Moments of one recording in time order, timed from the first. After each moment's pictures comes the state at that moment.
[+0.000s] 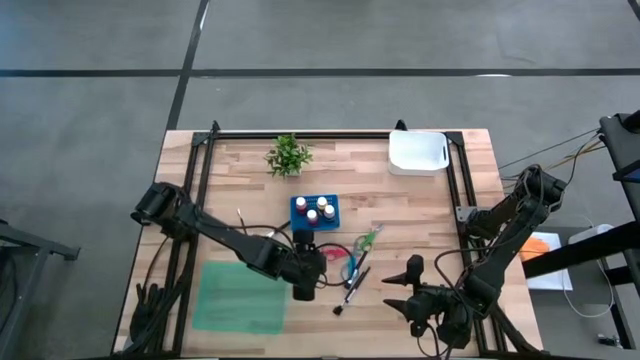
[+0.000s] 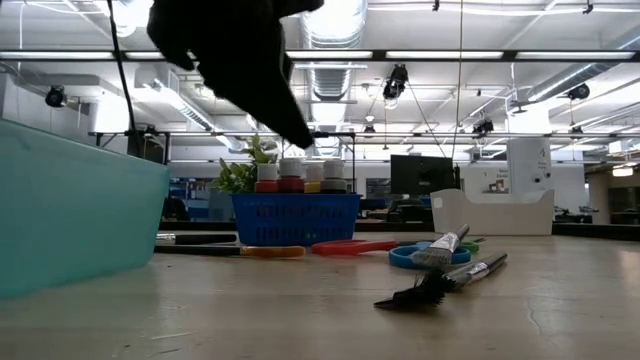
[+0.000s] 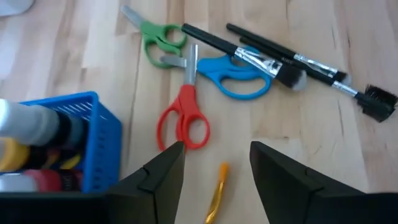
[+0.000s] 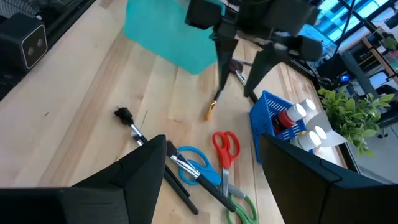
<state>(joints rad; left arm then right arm) -0.40 1.84 1.27 -0.46 -0.41 -0.23 0.95 1.50 0.99 -0.41 0.93 0.27</state>
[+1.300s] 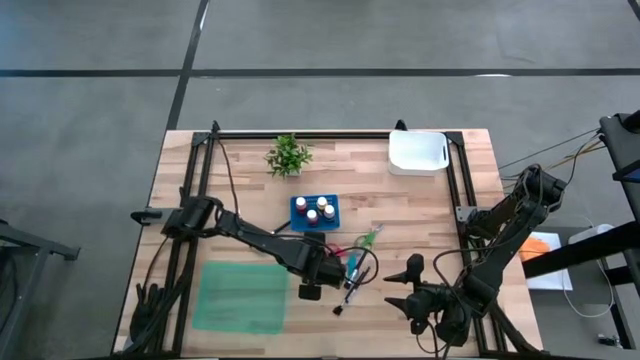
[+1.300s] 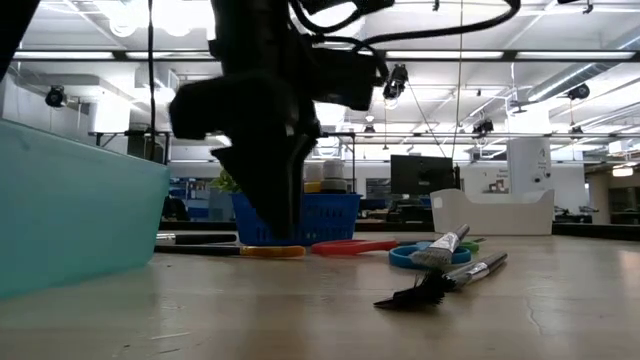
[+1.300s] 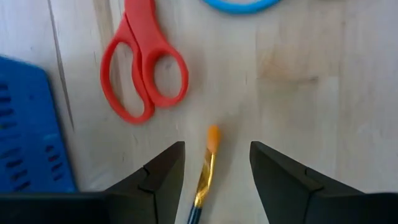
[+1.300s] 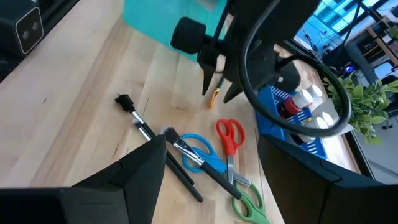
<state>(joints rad) -0.32 2.16 1.63 -0.90 -0.20 -0.21 0.95 1.50 0.95 -0.41 0.92 0.32</state>
